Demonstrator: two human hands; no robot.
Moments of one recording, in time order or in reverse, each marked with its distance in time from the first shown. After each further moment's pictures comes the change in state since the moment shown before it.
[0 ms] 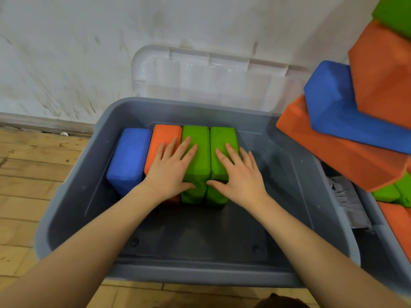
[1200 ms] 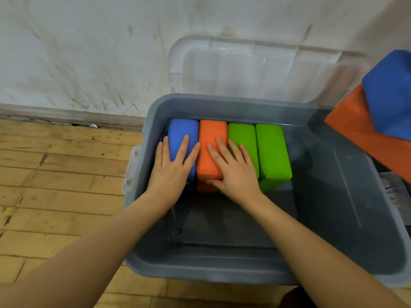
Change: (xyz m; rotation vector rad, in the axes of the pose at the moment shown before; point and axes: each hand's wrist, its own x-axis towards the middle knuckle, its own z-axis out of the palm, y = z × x) left_hand -0.044 -0.087 0.008 0.261 -0.038 -0.072; right_hand 0.045 -0.102 0.032 -0.091 0.199 -0.123
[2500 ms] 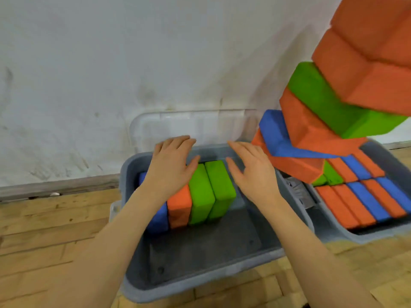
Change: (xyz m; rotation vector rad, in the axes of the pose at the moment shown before) left_hand 0.032 -0.018 -0.190 -0.753 0.400 0.238; right_hand -0.017 0.031 -0.207 0.144 0.424 0.336
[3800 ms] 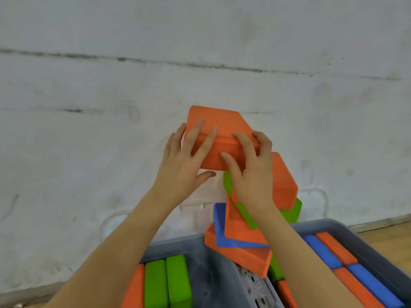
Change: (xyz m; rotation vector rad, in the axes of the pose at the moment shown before) left_hand 0.144 0.225 -0.103 0.316 0.561 0.488; right_hand 0.114 0.063 -0.228 0.248 0.534 -0.003
